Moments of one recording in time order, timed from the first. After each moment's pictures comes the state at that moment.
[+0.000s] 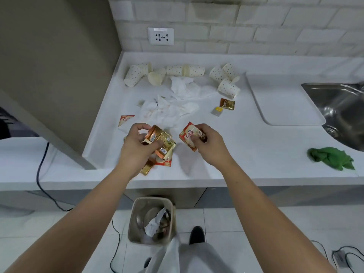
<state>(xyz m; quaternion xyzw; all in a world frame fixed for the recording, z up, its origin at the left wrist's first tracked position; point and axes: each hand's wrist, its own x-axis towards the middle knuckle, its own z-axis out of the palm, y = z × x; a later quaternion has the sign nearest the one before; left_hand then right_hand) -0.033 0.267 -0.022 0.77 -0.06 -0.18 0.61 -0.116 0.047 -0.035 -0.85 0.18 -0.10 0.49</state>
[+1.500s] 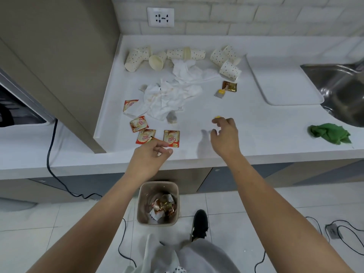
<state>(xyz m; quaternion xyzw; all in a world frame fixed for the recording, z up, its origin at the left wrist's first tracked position) -0.082 0.310 -0.051 0.86 -0.16 -0.20 0.44 -0.146 0.057 -0.078 -0.88 0.29 -0.19 0.33</state>
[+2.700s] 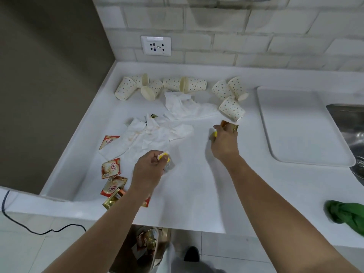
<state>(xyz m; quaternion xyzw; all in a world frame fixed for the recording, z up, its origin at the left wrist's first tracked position) 0.011 0.135 -0.073 0.82 0.03 -0.14 0.55 0.018 -0.130 -0.109 -0.95 0.23 -0.09 0.19</state>
